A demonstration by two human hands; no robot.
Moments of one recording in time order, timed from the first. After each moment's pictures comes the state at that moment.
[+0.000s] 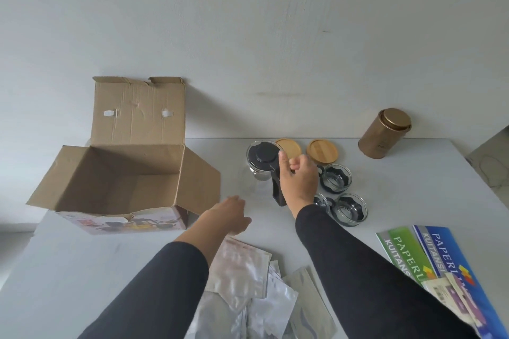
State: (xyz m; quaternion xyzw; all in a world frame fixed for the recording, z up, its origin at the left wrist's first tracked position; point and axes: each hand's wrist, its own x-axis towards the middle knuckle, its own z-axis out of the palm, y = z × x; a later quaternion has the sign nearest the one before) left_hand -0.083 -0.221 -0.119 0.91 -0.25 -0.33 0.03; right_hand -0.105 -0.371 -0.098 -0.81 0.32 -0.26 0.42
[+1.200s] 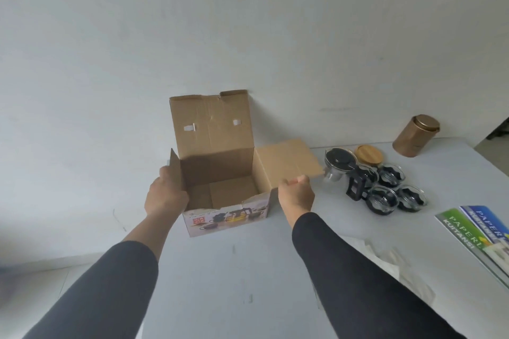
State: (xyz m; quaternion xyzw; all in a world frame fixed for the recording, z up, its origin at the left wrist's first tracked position) left_hand 0.016 0.106 -0.050 0.97 0.04 -0.08 0.24; right_hand -0.080 -0.110 -0.055 -0.73 0.47 -0.14 0.48
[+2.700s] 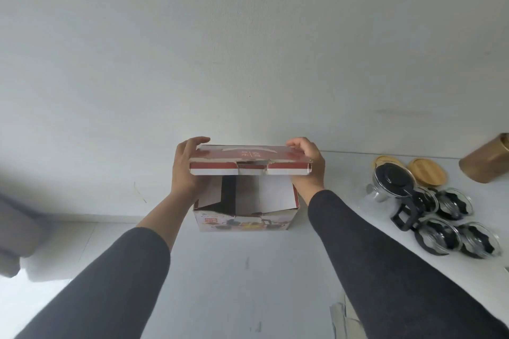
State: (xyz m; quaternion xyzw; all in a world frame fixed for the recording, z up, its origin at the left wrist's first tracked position) left_hand 0.075 0.091 -0.086 0.87 -0.03 0.03 0.48; right_hand 0.023 -0.126 -0.064 -0.82 0.21 -0.18 0.50
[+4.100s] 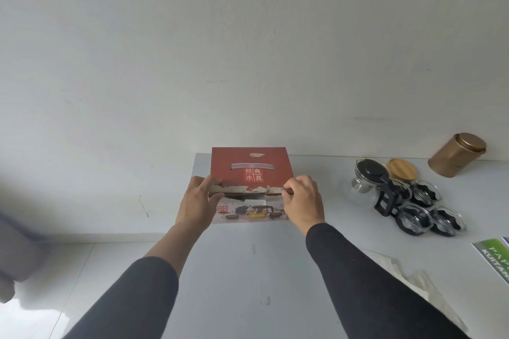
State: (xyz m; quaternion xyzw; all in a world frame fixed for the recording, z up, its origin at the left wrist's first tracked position) left_hand -0.008 0.127 -0.082 0.93 -0.12 0.00 0.36; right_hand -0.070 -0.089 -0.078 -0.96 0.17 -0.13 0.19
